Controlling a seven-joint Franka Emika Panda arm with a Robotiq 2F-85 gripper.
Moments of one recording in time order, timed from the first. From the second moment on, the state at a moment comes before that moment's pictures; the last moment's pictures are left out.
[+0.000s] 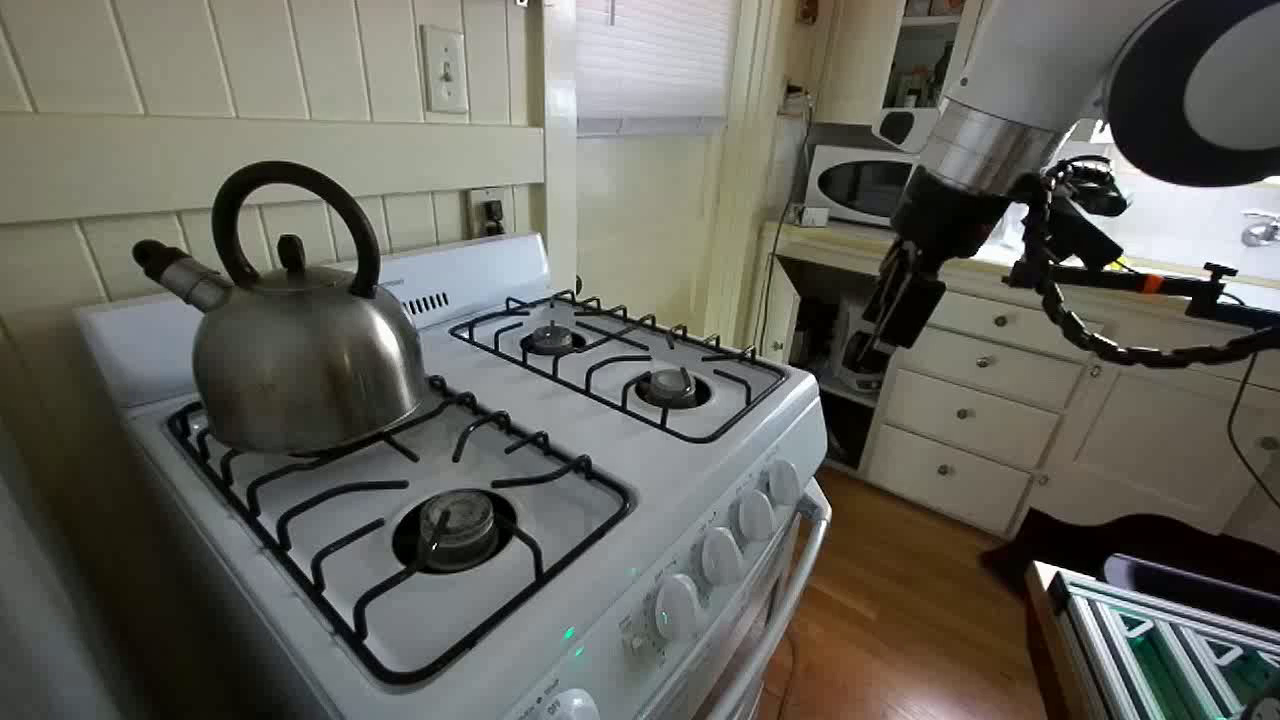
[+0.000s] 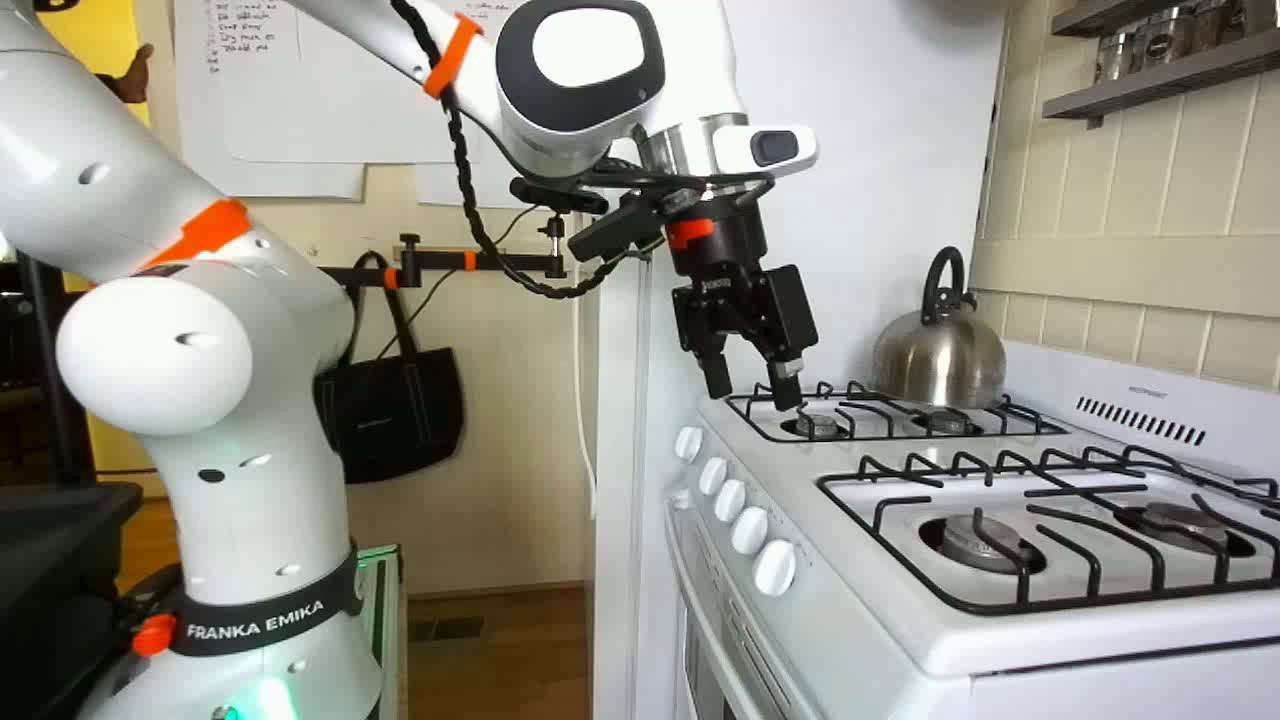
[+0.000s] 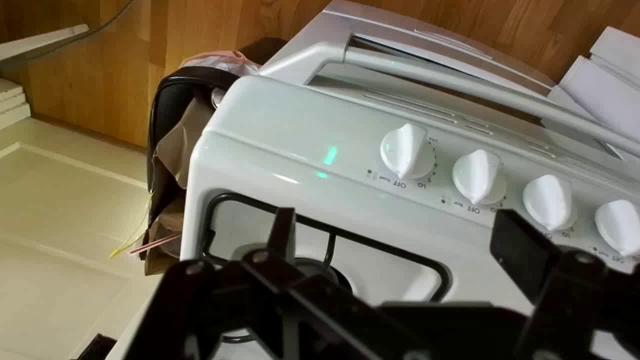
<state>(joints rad) -0.18 -0.70 -0.17 -2.76 -0.27 2.32 -0.22</state>
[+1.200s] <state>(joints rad) 0.06 -0.69 -0.11 -2.75 -0.19 2.41 -0.32</state>
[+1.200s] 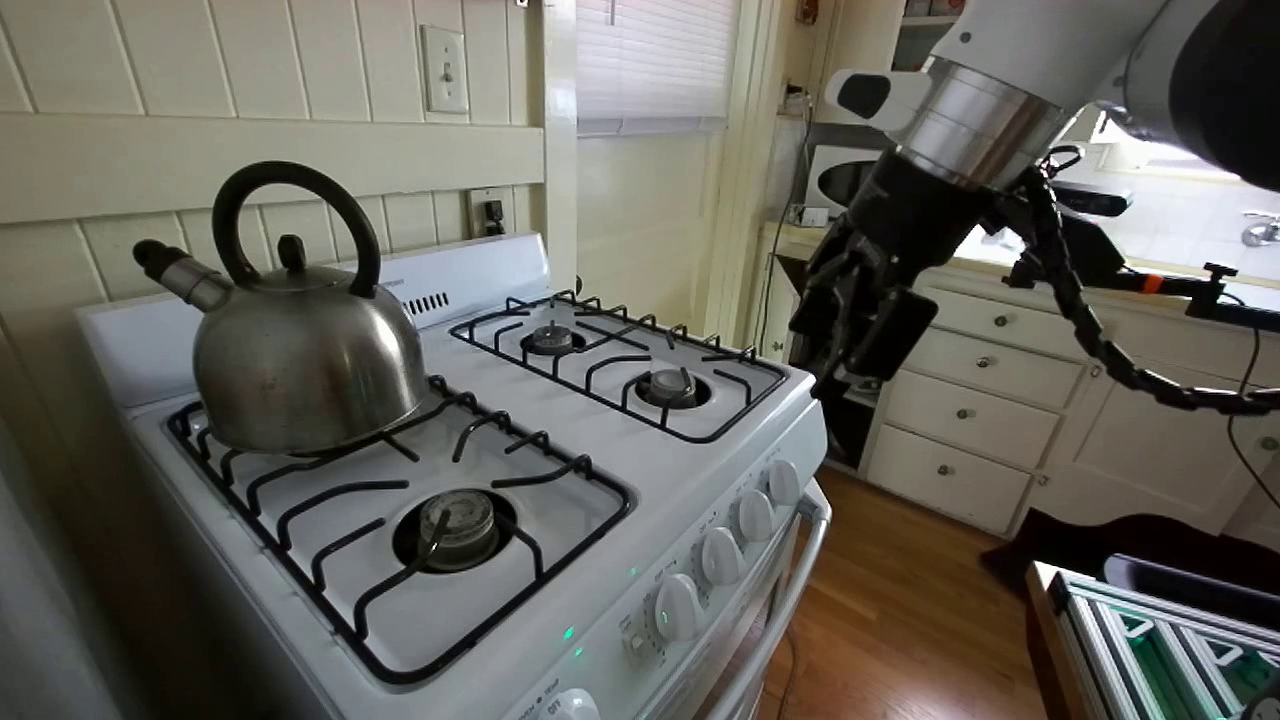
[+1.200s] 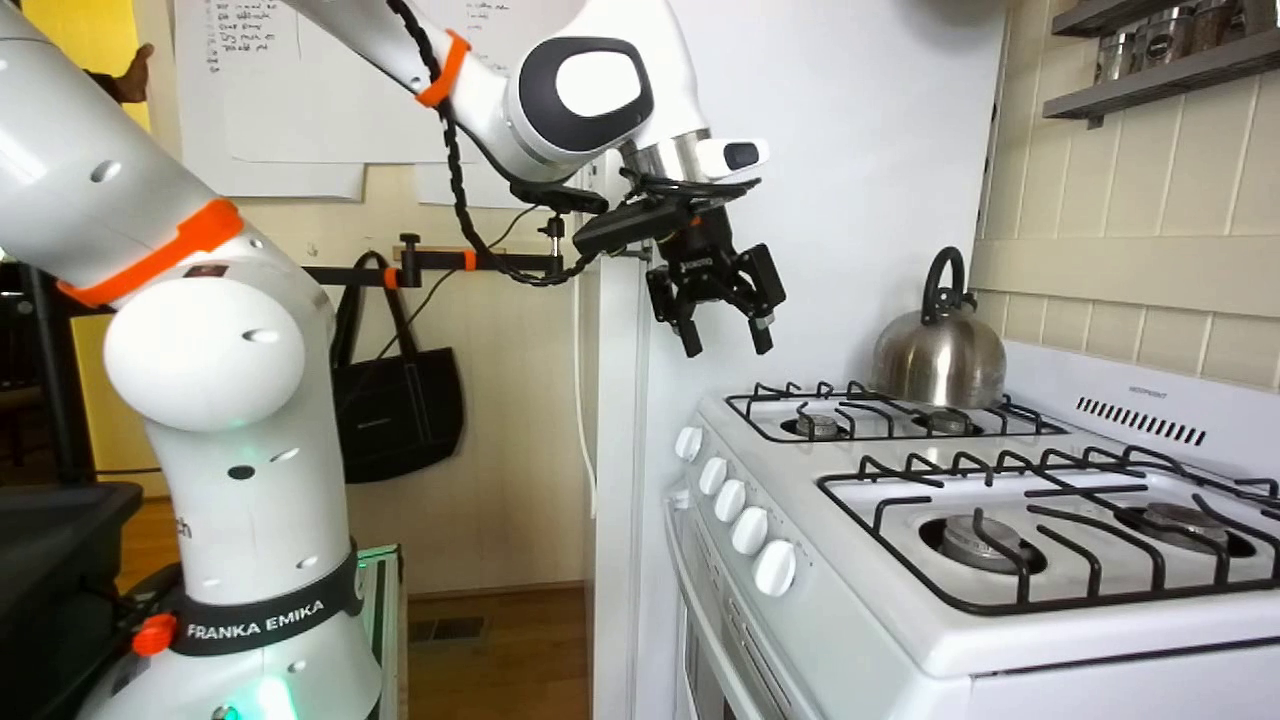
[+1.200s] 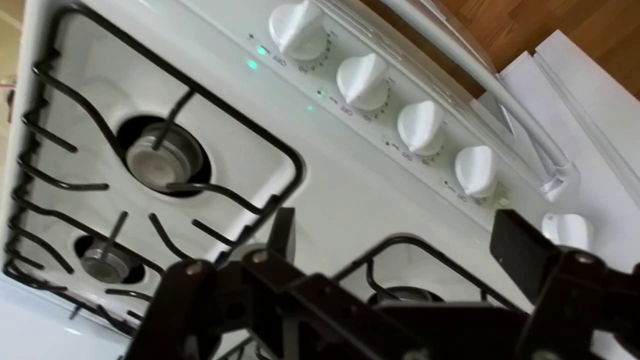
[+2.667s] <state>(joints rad) 0.30 -0.55 -0.09 -2.70 0.08 2.41 -0.47</state>
